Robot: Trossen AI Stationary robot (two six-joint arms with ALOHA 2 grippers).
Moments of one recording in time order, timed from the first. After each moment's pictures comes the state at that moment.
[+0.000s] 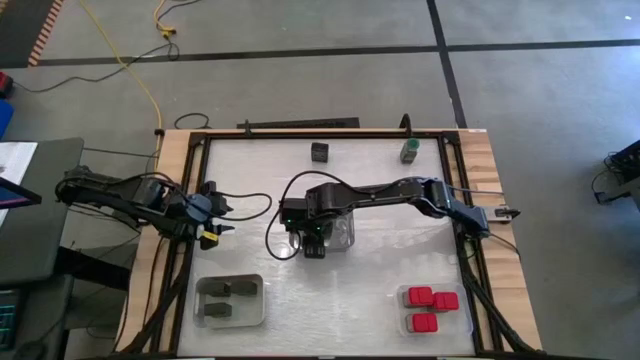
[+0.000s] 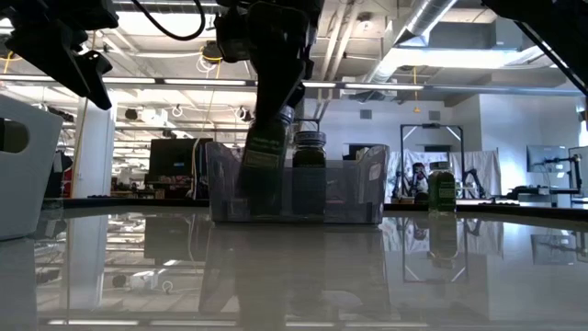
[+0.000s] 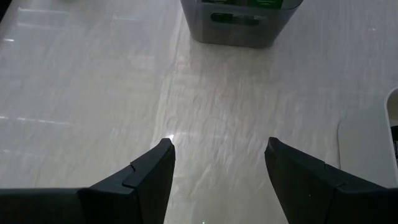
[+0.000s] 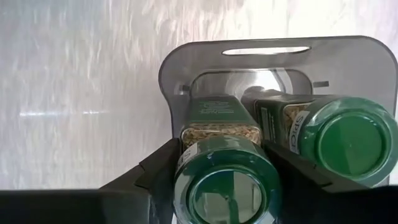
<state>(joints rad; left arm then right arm) -0.23 0.64 0.73 -0.97 -0.28 -0.29 0.06 2.28 2.18 -1.17 -0.05 0.07</state>
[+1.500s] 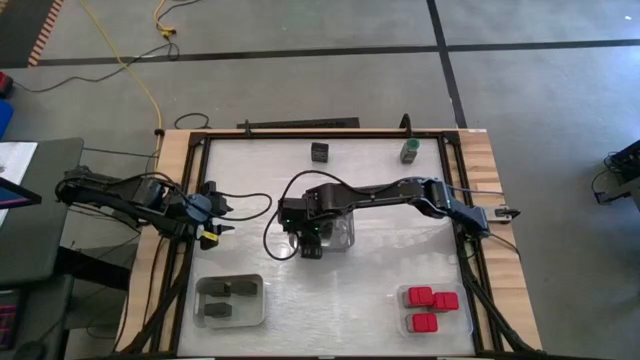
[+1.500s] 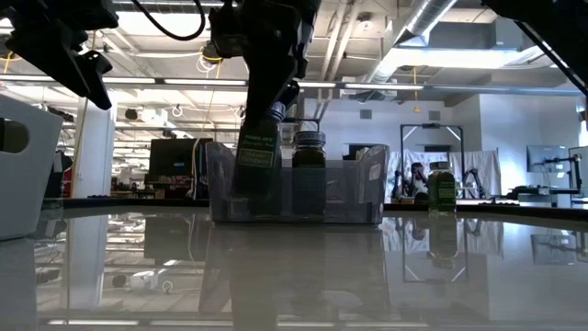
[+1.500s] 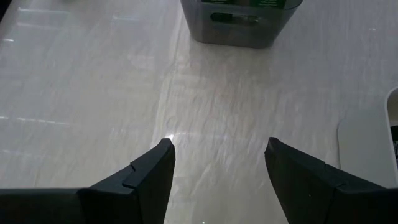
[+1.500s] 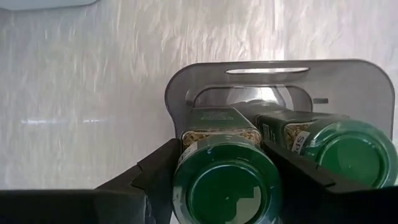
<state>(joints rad) -0.23 0.64 0.73 -0.97 -0.28 -0.29 0.06 2.28 2.18 -1.13 -0.05 0.07</state>
